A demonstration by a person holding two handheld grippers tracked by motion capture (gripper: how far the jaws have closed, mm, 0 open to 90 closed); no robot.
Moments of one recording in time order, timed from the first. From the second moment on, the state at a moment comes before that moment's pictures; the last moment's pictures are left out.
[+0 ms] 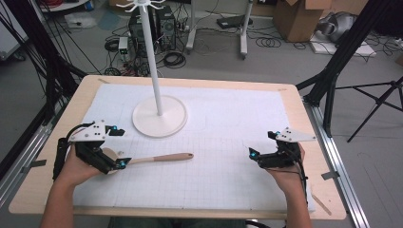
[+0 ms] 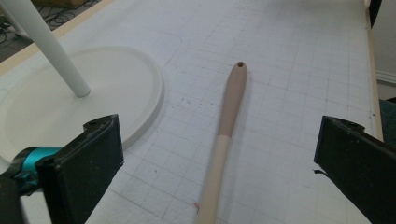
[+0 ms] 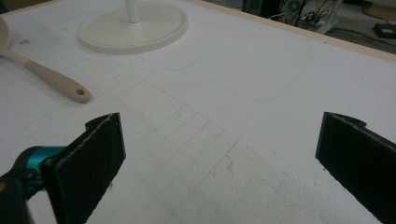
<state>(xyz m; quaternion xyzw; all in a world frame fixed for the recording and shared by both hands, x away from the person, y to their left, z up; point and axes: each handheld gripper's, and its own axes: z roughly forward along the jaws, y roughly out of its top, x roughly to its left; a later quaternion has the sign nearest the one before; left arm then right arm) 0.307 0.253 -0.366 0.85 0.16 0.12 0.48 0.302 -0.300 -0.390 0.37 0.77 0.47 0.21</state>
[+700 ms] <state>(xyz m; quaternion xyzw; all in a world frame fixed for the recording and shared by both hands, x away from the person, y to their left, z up) 0.309 0.244 -0.370 0.86 0.16 0.12 0.47 0.302 -0.299 -0.391 0.37 0.77 0.47 0.21</state>
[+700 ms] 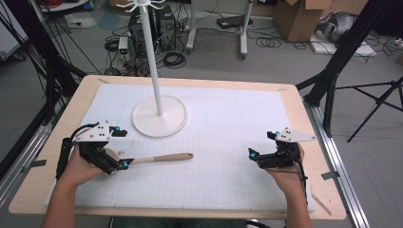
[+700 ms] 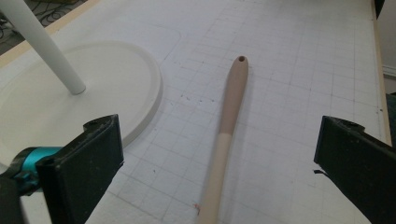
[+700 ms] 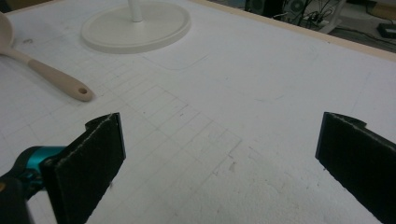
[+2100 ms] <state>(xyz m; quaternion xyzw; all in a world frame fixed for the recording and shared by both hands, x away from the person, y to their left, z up) 0.351 0.148 -0.417 0.95 0.14 0.05 0.27 0.303 -0.296 -0.391 0.35 0.78 0.47 0.20</state>
